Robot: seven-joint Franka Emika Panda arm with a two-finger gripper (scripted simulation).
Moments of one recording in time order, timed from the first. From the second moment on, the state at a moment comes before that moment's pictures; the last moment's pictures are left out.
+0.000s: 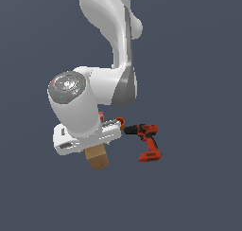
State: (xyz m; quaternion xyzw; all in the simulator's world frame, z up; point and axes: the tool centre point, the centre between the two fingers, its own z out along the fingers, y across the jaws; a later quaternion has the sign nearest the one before) arm 0.128 -0.098 0.172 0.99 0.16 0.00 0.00
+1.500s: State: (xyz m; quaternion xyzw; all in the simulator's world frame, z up) arm 0.122 -0.086 0.152 0.99 0.16 -0.01 0.00
